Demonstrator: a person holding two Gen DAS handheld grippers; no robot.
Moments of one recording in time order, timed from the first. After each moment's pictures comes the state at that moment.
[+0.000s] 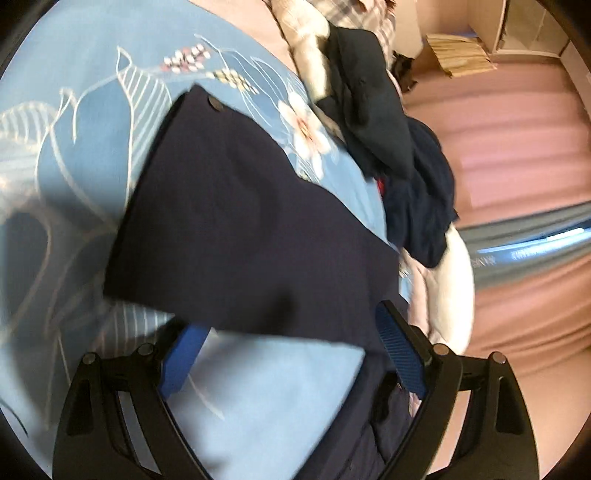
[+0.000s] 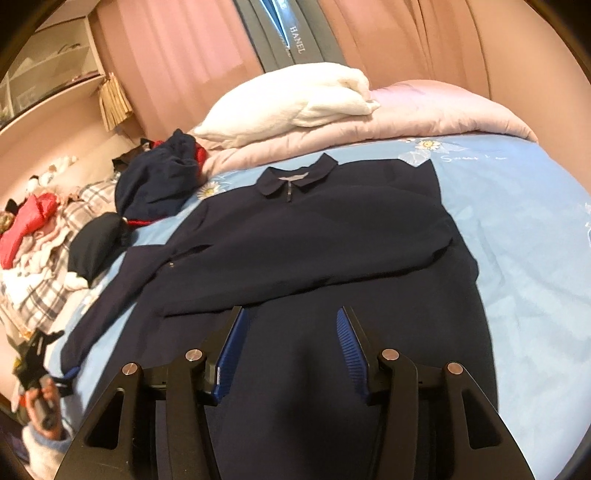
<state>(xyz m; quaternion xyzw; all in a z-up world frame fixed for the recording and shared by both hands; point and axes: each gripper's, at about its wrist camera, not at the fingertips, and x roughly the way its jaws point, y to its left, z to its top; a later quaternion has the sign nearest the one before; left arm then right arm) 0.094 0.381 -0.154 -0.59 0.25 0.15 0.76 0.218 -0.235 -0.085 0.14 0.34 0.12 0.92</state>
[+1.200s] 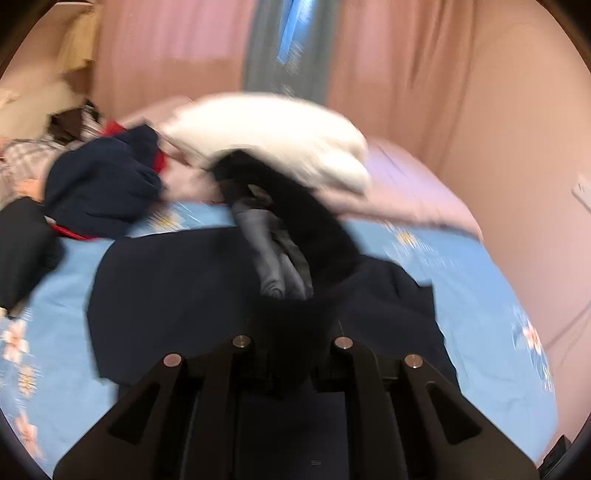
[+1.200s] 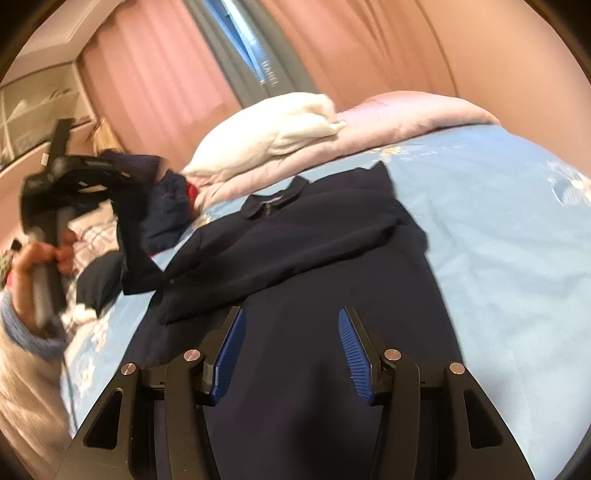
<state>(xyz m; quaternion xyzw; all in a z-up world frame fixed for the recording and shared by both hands) 0.296 -0.027 0.028 -0.05 0.34 -0.11 0.93 0.160 -0.283 -0.104 0.22 0.28 0.08 0.93</state>
